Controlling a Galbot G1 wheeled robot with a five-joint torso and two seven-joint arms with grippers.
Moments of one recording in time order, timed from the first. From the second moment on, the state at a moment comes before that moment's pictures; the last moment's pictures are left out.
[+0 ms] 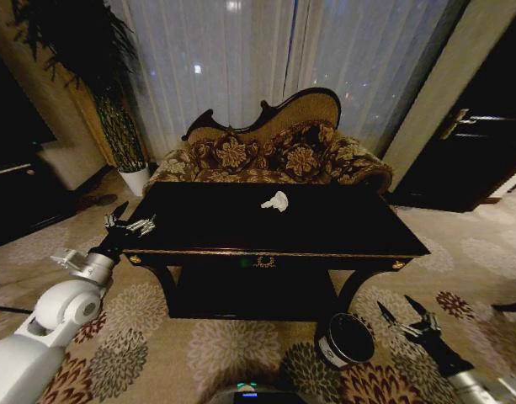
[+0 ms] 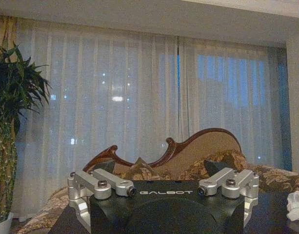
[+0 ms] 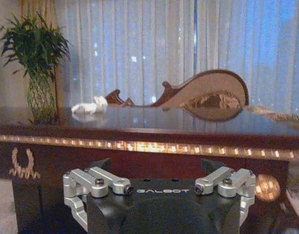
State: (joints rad) left arm 1.42 -0.70 -0.76 -2.09 -0.90 -0.07 -0.04; right arm -2.00 0.99 1.09 1.83 0.86 0.38 -0.55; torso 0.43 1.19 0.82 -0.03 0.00
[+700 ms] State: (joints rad) left arm 1.42 -0.70 -0.76 -2.09 -0.90 -0.07 -0.04; right arm -1.78 0.76 1.03 2.00 0.86 0.19 -0.30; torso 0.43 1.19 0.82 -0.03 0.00
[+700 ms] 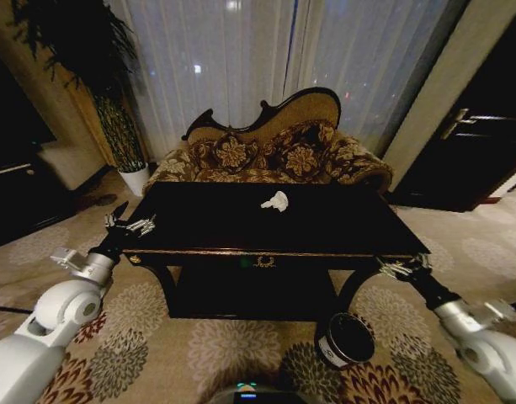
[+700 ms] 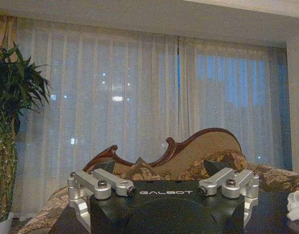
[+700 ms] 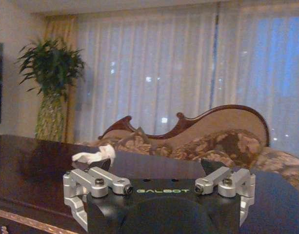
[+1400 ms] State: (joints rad) left arm 1.42 -0.70 -0.76 -2.09 -0.90 -0.07 -0.04; right arm -1.24 0.46 0.52 1.90 0.93 0.06 -0.13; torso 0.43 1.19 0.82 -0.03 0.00
